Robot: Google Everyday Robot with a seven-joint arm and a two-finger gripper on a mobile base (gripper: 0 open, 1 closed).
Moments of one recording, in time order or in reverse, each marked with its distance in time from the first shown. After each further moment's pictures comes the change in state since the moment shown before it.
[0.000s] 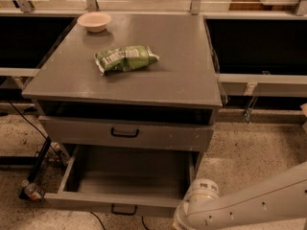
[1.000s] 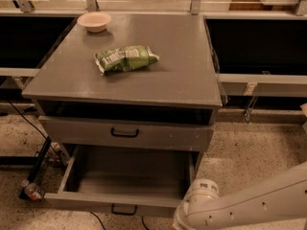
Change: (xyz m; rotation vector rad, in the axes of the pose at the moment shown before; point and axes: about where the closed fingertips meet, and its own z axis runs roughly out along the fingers) arm 0.000 0.000 0.000 0.000 0.000 0.000
